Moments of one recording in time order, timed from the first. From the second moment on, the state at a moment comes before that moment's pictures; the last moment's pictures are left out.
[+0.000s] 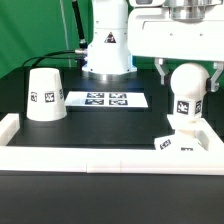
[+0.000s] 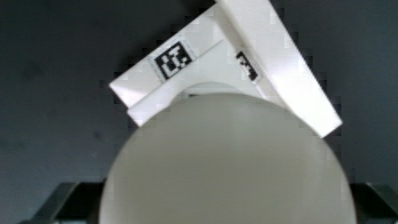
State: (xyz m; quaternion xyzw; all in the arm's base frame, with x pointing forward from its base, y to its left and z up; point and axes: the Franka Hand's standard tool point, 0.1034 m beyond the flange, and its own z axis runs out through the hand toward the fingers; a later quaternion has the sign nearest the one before) arm 0.613 0.100 0.119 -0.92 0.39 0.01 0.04
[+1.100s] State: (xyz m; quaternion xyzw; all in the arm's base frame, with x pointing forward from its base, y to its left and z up) arm 0.611 0.106 0.116 -0.92 0.40 0.02 0.04
